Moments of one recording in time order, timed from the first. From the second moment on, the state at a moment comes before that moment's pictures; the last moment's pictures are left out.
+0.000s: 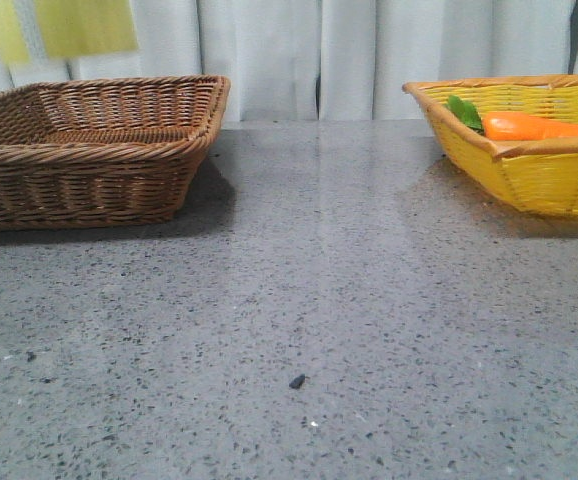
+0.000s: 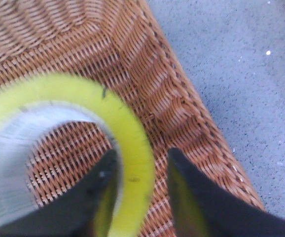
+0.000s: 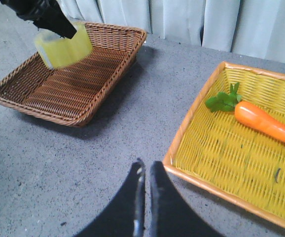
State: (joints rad) left arm -0.32 1.85 -2.02 -0.18 1.26 0.10; right arm 0.47 0.67 -1.17 0.01 0.99 0.06
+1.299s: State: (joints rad) left arm -0.69 0.62 -0.69 -0.02 0.42 0.05; right arm 0.47 -0.02 -0.62 -0.23 0.82 0.06
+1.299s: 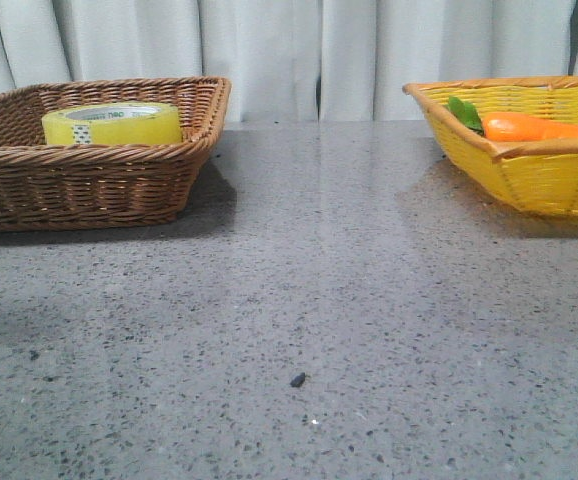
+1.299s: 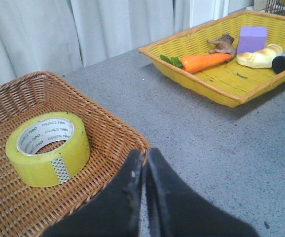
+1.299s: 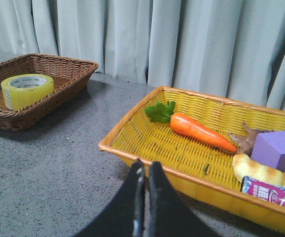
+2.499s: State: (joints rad) left arm -0.26 0.00 -0.02 -0.04 0.10 0.06; right arm 0.47 -0.02 -0.62 -0.23 0.82 0.06
